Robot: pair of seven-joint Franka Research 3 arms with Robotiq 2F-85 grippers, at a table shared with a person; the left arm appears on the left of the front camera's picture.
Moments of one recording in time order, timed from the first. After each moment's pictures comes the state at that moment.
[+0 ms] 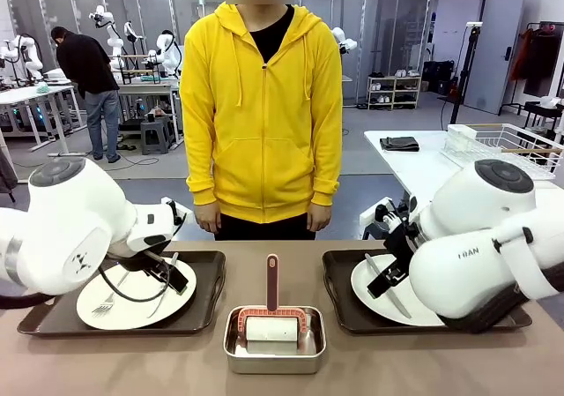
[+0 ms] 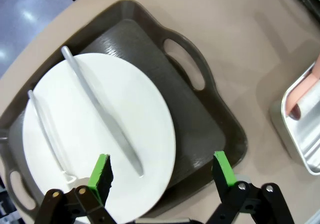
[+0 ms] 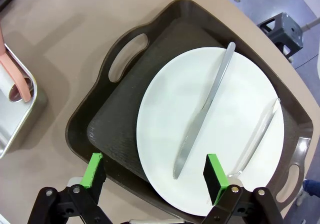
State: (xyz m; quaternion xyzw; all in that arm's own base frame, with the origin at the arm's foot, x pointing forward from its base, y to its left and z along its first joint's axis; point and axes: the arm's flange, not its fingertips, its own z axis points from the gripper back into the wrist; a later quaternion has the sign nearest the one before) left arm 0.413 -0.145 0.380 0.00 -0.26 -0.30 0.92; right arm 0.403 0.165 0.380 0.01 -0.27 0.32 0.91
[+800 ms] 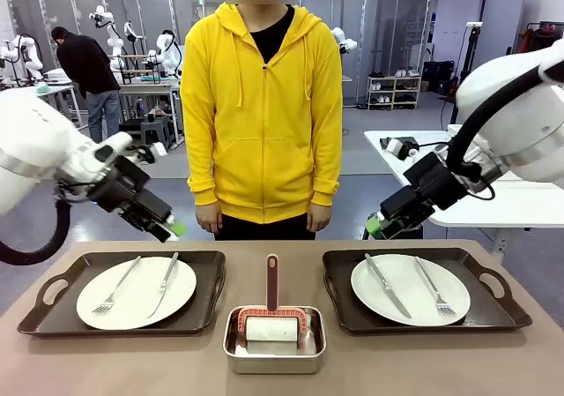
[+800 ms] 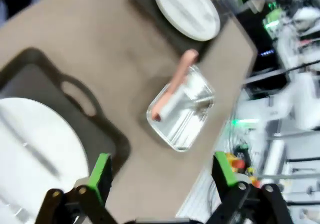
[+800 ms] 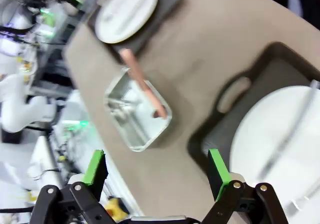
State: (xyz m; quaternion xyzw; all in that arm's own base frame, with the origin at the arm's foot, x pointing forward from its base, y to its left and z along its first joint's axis) left arm 0.465 -0.078 0.471 -0.39 -0.16 -0.31 0.85; right arm 0.473 0.111 0.468 0.41 -0.14 0.30 0.85
